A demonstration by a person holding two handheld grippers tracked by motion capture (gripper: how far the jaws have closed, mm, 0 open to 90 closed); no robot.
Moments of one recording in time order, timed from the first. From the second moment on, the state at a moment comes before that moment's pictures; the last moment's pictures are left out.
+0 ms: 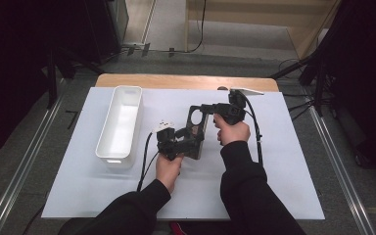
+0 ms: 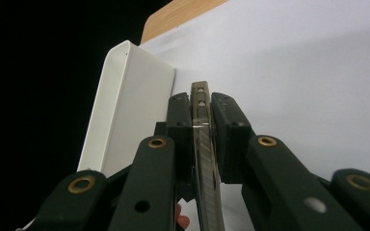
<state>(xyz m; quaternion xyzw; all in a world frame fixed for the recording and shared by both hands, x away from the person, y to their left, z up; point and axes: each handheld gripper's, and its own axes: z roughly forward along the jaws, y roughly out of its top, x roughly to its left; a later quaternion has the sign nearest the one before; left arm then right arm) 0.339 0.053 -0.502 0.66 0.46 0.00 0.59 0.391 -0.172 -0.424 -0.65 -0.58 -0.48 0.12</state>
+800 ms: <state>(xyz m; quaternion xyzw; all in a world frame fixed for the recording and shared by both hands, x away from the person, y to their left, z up) 0.337 0.060 -0.485 0.68 0.43 0.00 0.59 0.392 -0.184 -0.420 -0.63 -0.60 -0.48 0.11</state>
